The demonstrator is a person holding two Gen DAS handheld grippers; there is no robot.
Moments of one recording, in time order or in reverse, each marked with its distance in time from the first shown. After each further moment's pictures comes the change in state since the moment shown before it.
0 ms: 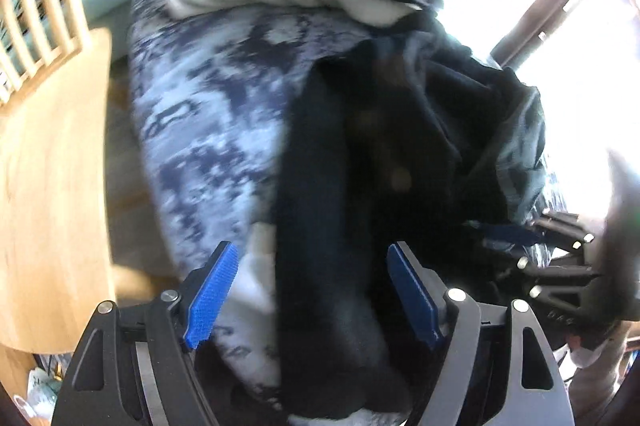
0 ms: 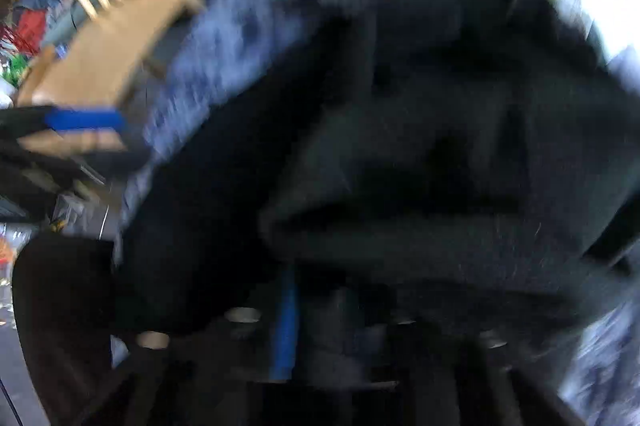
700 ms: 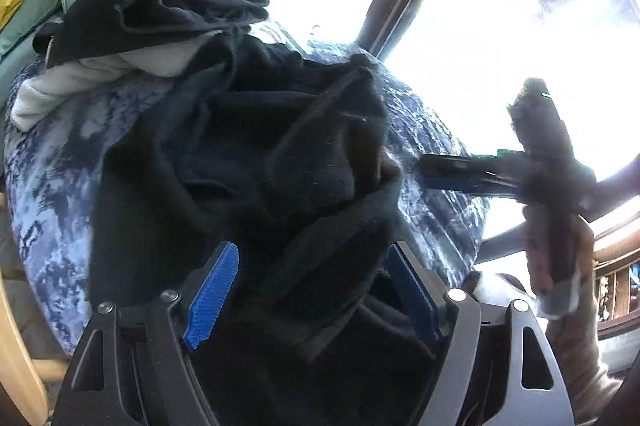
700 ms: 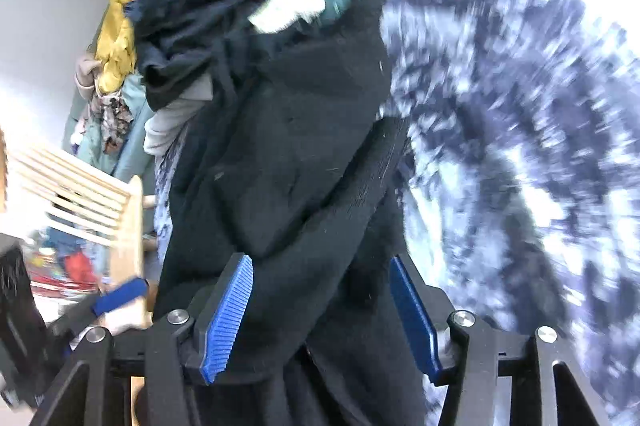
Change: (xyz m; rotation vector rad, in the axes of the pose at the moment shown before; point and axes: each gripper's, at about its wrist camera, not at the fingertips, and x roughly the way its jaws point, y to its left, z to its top) left arm 0.024 -0.167 0.035 0.272 -0.037 -0.226; right arm -0.051 -0.217 -0.053 0.696 -0.204 0.324
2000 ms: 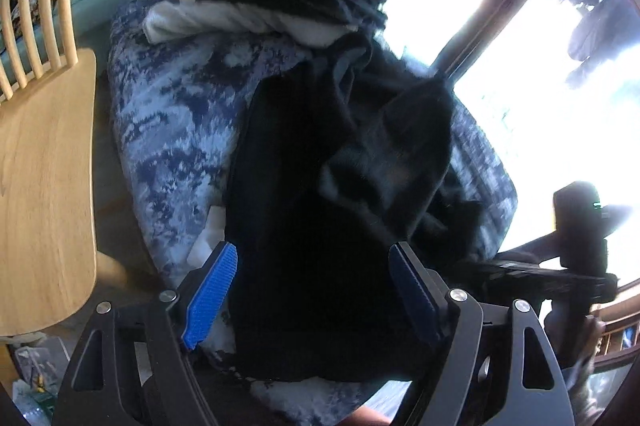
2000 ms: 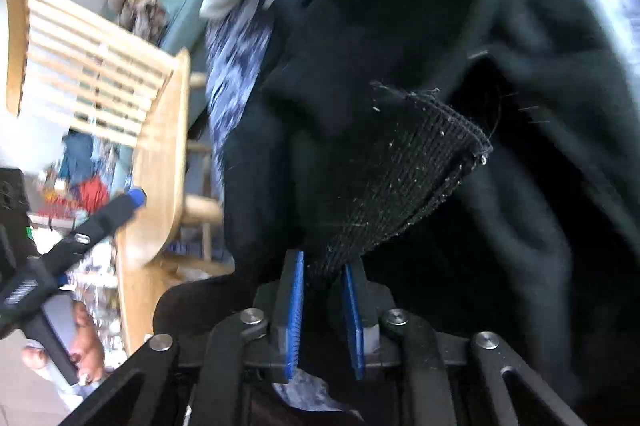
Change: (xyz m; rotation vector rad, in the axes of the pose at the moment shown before) left arm -0.087 0.096 -0.100 -0.209 -0.051 0.104; right arm 0.035 0.089 -0.140 -0.111 0.090 -0.022
